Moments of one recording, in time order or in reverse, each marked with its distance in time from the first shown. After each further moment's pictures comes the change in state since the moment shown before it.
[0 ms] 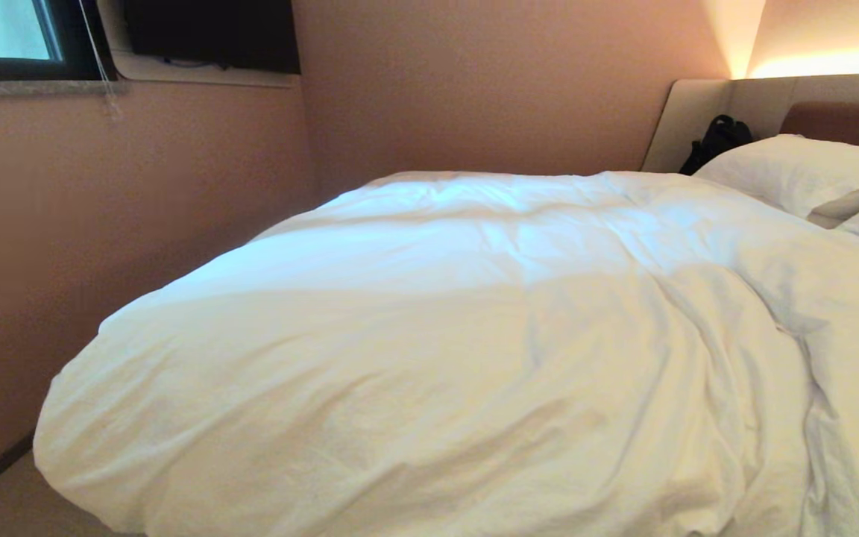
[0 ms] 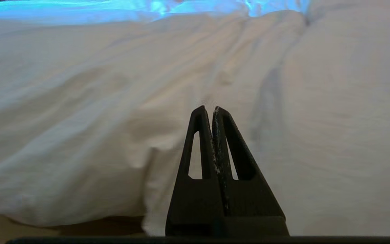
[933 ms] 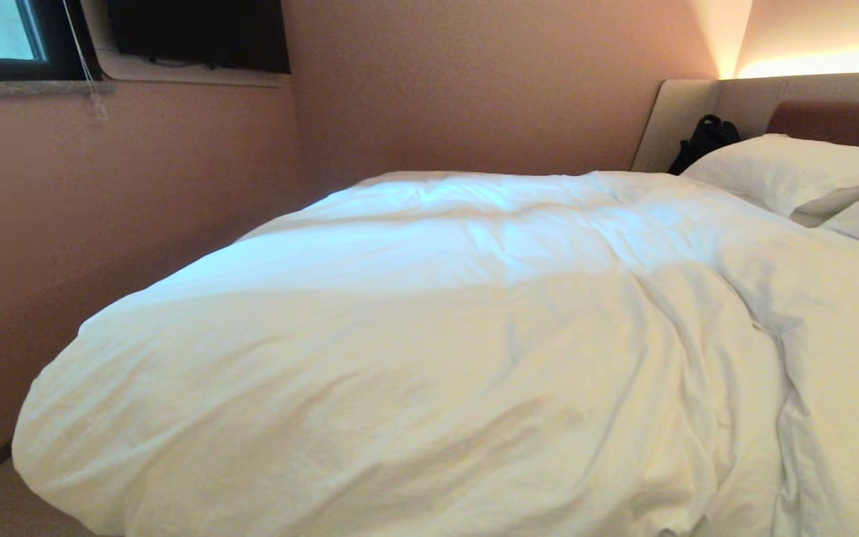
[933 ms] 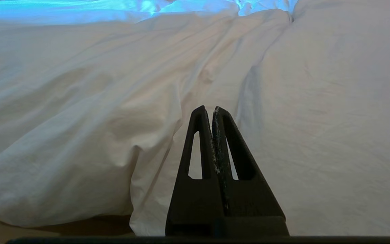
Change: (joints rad) left arm 0.000 0.000 0.000 -0.002 -0.001 0.001; right arm -0.001 0.000 0.000 0.000 0.000 0.000
